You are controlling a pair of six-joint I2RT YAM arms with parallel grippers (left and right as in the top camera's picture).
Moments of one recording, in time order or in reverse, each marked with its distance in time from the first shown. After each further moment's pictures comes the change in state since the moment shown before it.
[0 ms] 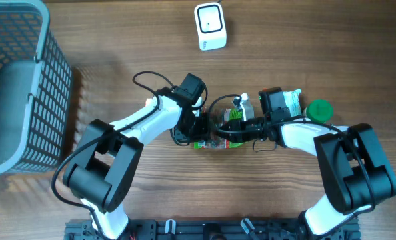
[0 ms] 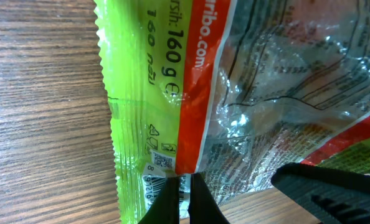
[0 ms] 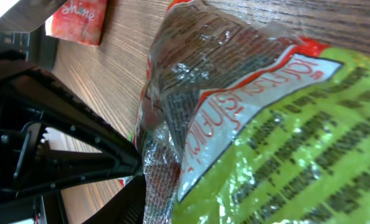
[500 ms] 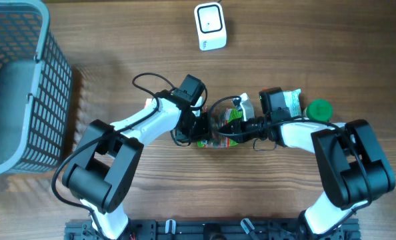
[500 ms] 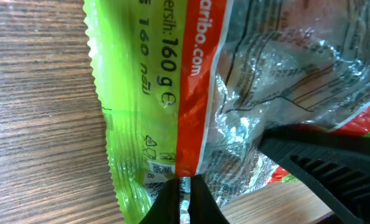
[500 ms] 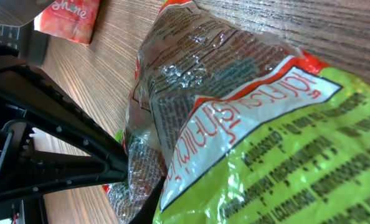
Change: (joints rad) left arm 0.000 -0.003 -0.029 0.067 0.021 -0.022; right arm -0.006 0.032 -0.002 0.050 0.008 -0.046
